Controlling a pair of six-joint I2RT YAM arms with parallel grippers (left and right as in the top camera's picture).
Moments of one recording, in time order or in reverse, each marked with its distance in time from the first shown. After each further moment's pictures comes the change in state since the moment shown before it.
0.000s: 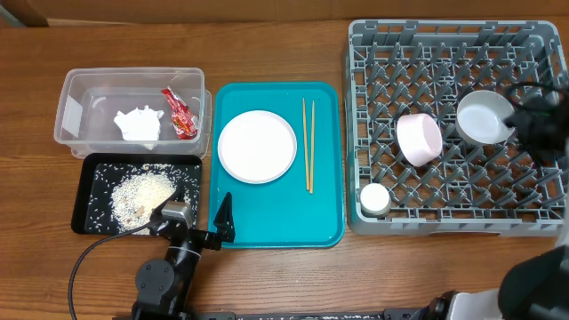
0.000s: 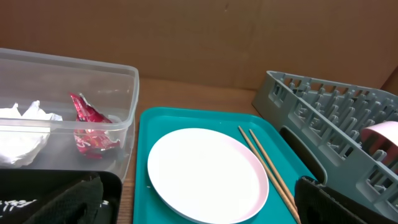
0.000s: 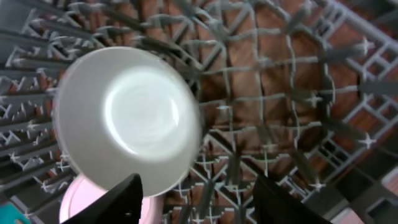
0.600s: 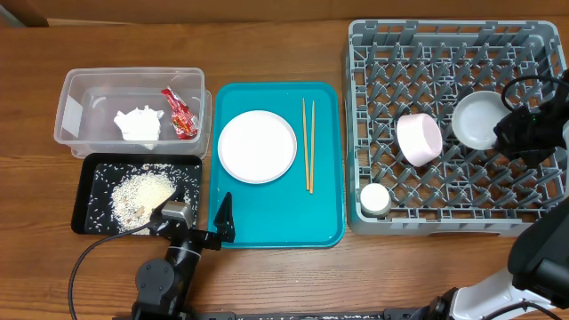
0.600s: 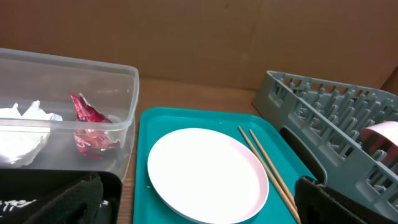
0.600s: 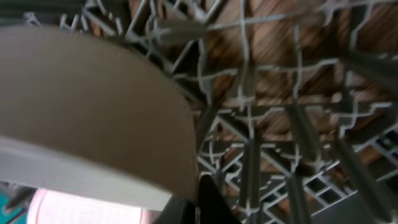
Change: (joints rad) left arm 0.000 0.000 0.000 0.000 0.000 0.000; right arm -0.019 0.180 0.000 -0.022 -0.123 -0.028
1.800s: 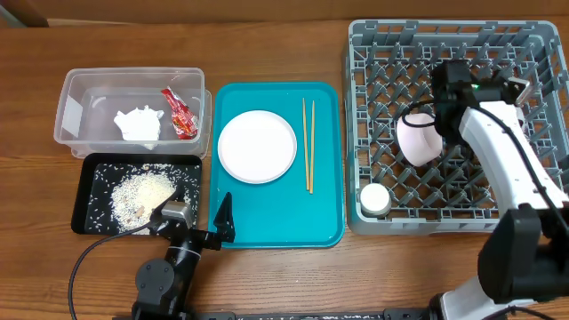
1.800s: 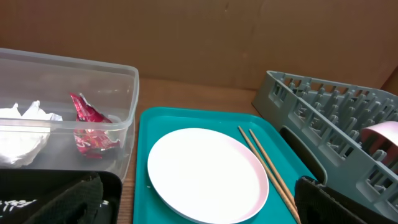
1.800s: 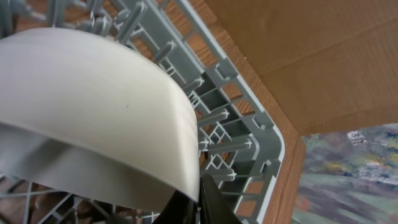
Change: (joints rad) left arm 0.000 0.000 0.000 0.000 0.000 0.000; right arm 0.511 -0.051 -0.113 -0.034 1.171 0.181
